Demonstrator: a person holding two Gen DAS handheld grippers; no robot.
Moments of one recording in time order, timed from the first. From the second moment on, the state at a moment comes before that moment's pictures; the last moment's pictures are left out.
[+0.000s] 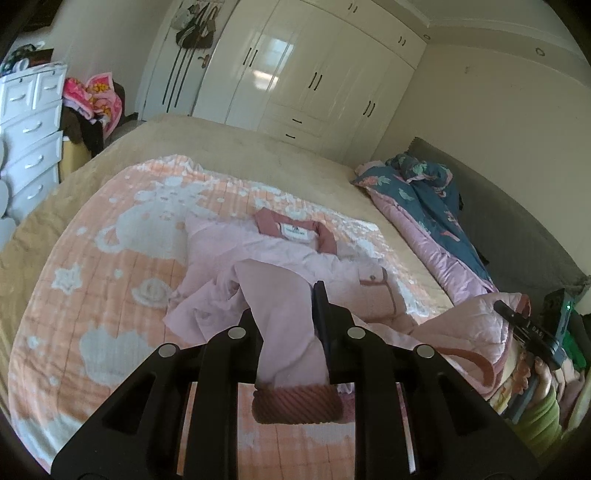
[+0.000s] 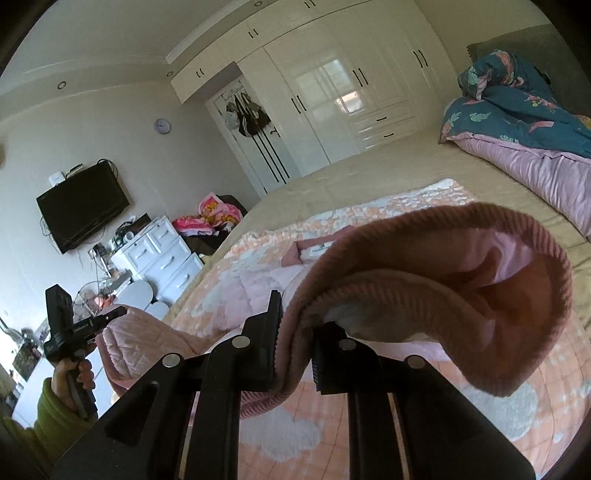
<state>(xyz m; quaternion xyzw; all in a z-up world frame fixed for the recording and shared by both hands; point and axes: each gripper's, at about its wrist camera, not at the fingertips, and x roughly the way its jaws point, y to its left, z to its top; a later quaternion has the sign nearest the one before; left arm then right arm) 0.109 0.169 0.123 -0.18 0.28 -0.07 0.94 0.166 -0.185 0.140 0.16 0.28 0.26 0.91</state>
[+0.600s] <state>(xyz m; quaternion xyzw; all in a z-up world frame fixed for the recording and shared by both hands) 0.221 0.188 0.143 -0.15 0.27 0.00 0.95 0.298 -0.164 0.160 0.17 0.30 0.23 0.91</state>
